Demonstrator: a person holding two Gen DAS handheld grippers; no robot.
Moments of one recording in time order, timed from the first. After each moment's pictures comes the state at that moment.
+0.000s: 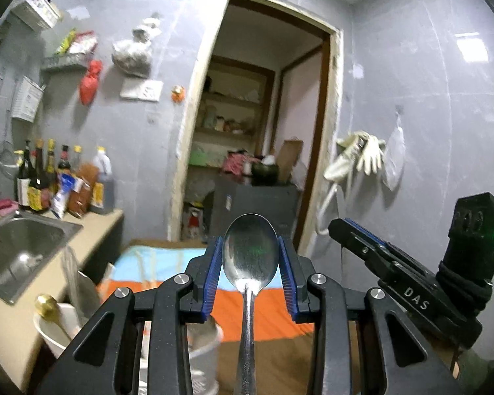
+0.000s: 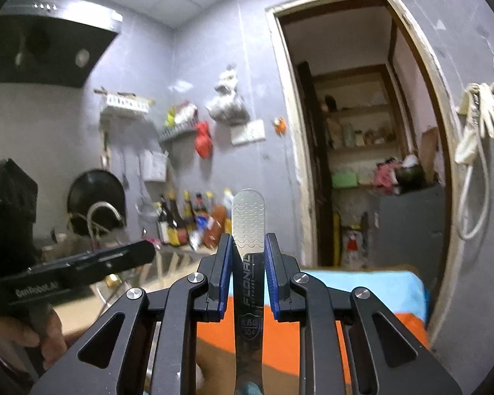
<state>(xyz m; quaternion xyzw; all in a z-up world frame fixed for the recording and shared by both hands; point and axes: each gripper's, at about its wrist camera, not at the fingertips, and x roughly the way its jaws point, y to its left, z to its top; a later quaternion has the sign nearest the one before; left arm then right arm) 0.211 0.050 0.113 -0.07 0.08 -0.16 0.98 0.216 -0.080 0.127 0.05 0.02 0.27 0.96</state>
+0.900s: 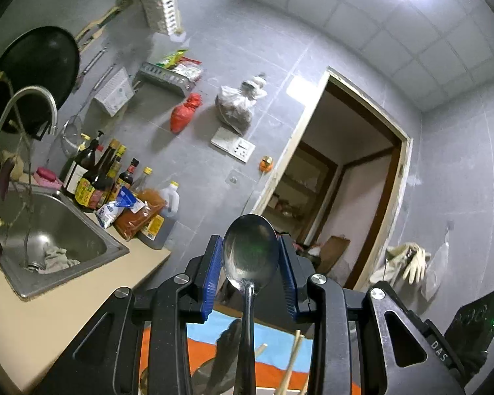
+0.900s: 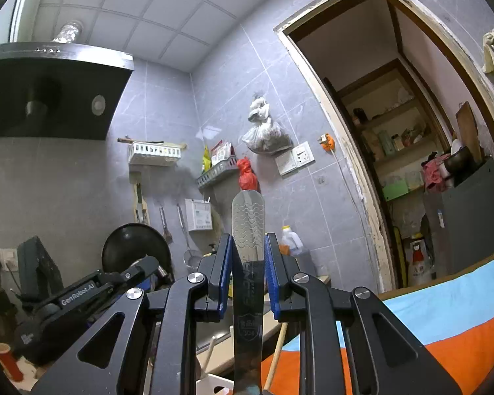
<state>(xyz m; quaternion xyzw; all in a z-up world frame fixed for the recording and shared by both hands) 0.230 0.224 0.087 -0.25 -0.07 -0.06 0.96 0.269 0.006 0.101 0.17 -0.04 0.35 0.92</state>
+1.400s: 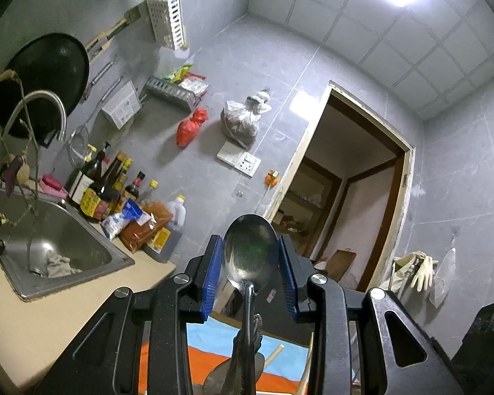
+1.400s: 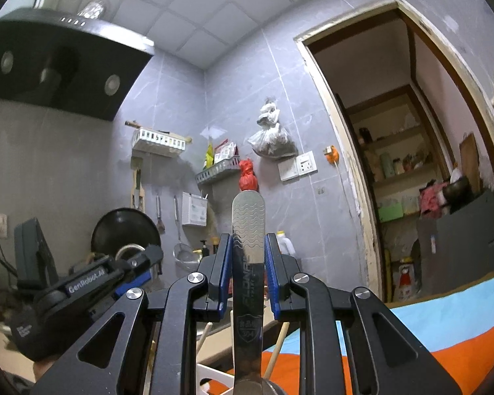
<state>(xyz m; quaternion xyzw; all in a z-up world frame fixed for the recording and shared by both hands) 0.230 0.219 0.074 -0.24 -0.11 -0.04 0.96 0.255 0.031 0.082 0.09 -0.08 0.33 0.94</state>
